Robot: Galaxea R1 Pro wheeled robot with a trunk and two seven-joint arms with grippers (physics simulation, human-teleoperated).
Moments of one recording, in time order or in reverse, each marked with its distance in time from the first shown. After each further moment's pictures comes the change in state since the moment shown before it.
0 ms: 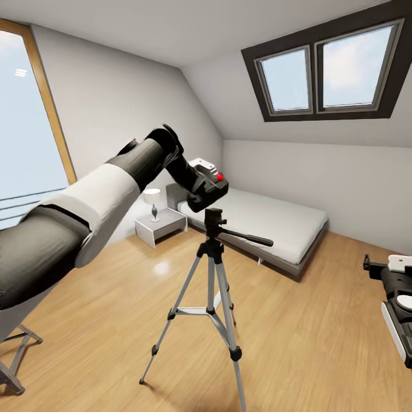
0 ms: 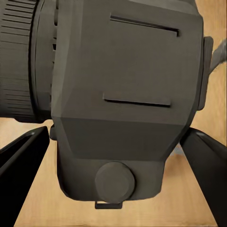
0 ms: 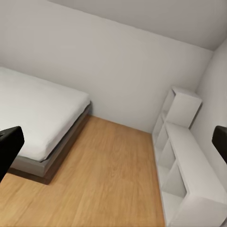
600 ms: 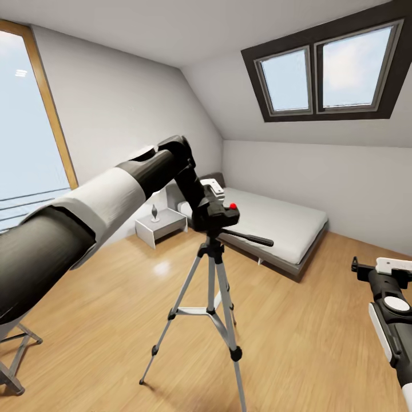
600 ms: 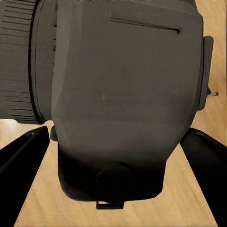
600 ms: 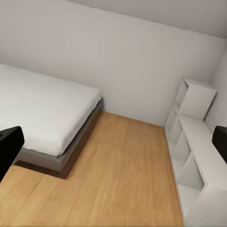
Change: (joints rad) left arm 0.000 0.000 -0.347 -0.029 -0.011 -0.186 -0.364; right arm 0.000 0.064 -0.001 -0.002 -0.008 -0.001 0.000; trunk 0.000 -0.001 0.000
